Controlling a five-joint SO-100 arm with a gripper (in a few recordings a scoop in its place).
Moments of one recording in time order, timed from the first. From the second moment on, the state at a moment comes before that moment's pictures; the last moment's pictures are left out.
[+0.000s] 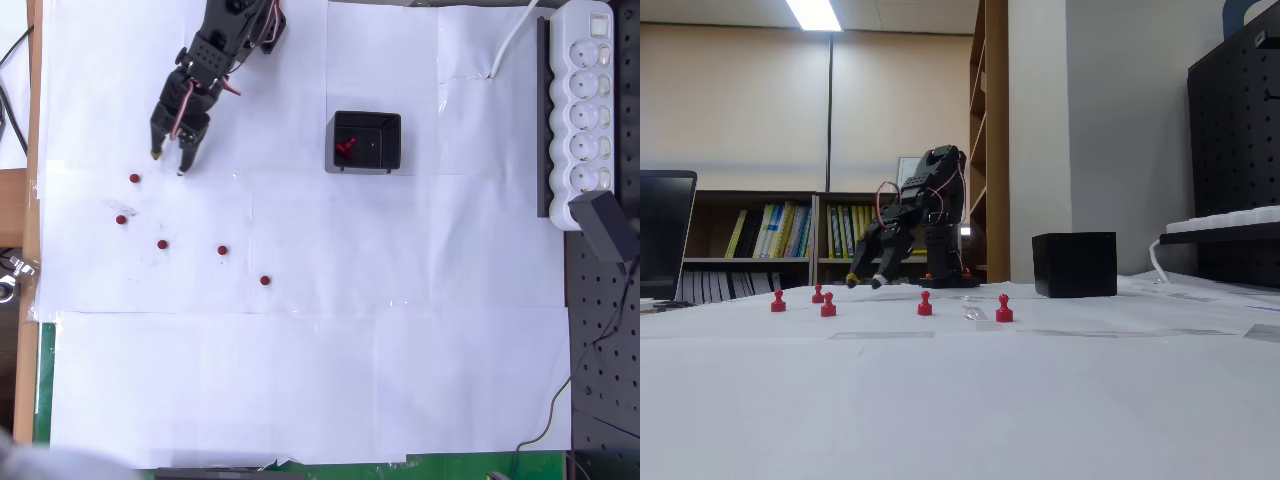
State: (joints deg) arm 35.9 73.9 25.4 -8.0 -87.2
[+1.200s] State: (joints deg) arm 36.7 94.8 35.6 -26.9 -88.2
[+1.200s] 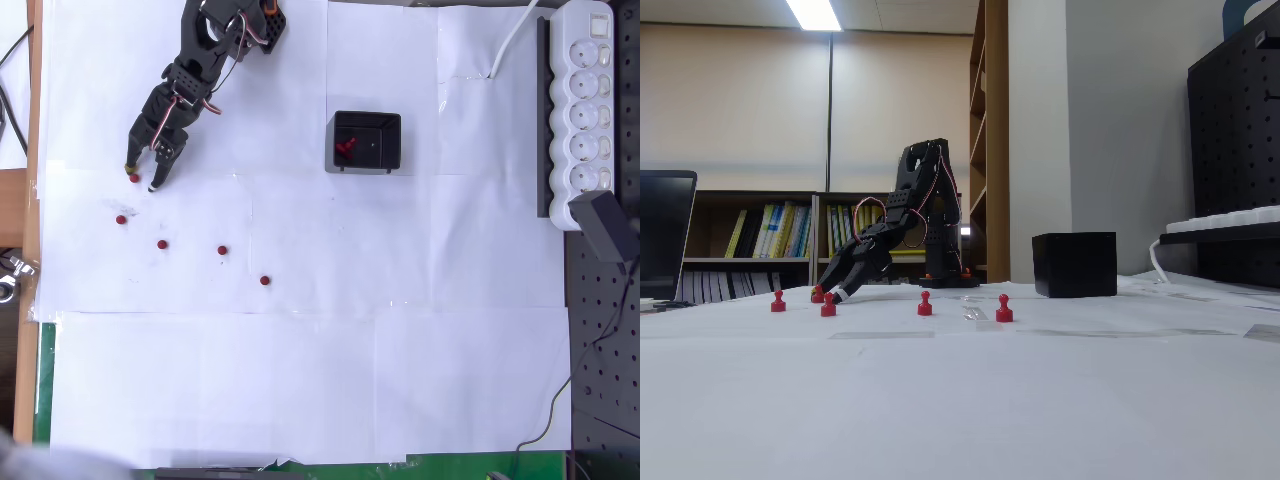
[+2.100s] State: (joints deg) arm 36.7 95.9 36.2 -27.8 -87.8
